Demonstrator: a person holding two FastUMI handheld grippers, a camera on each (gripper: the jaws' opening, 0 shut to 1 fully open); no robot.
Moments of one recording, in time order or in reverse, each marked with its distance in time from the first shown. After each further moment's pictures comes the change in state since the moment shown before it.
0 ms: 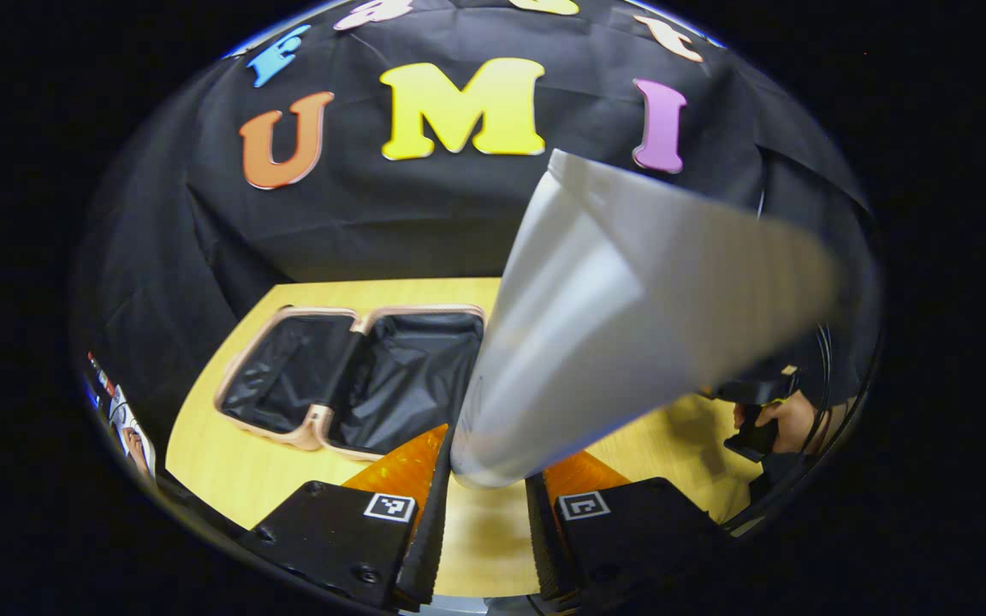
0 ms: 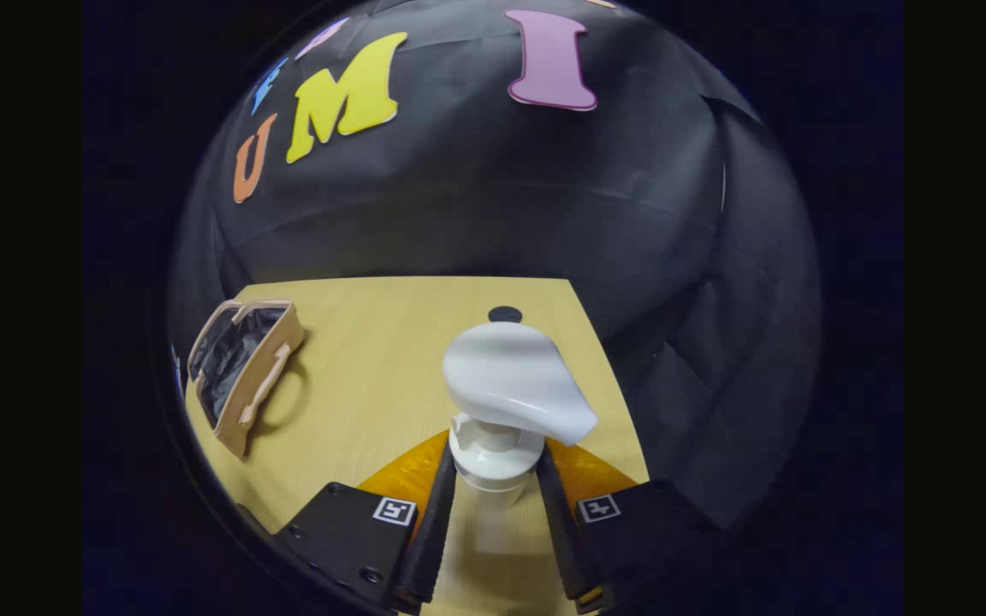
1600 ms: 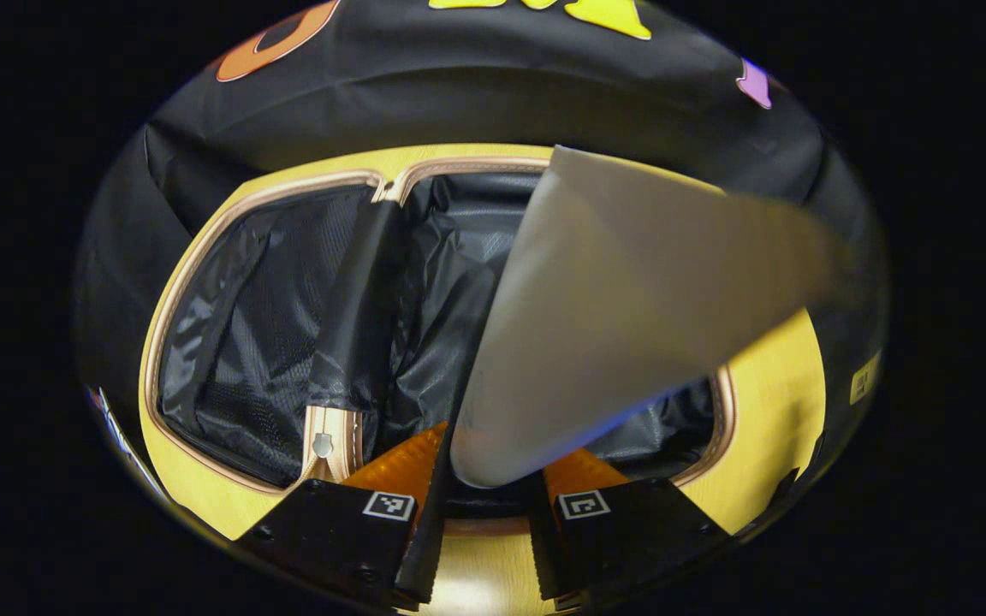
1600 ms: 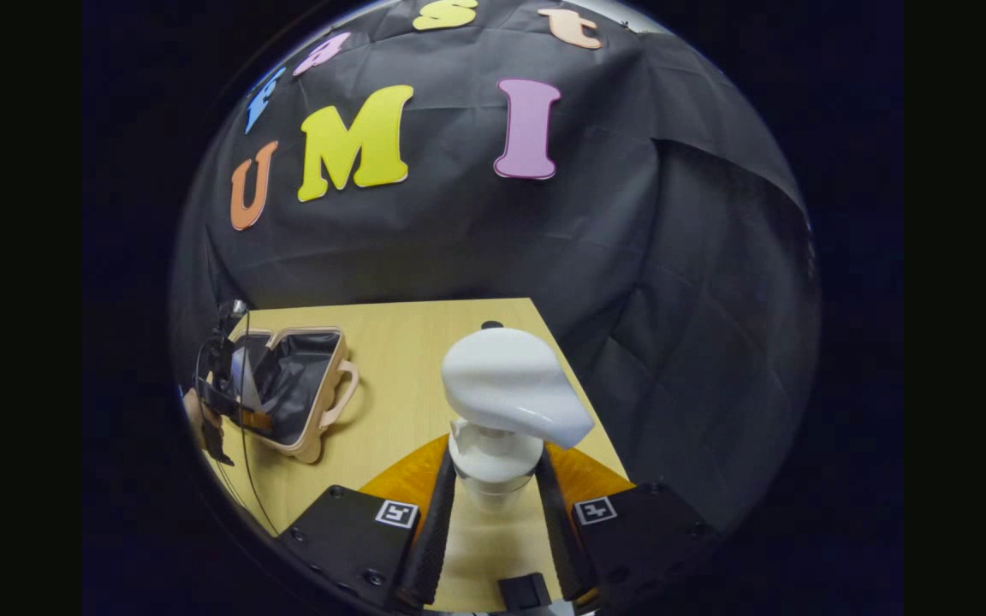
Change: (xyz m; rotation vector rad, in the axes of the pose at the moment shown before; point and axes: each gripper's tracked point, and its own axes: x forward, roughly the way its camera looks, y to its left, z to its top) left arm 0.200 0.121 -0.136 -0.012 0.487 -0.061; right arm -0.215 0.069 0.013 0.058 -0.046 -0.140
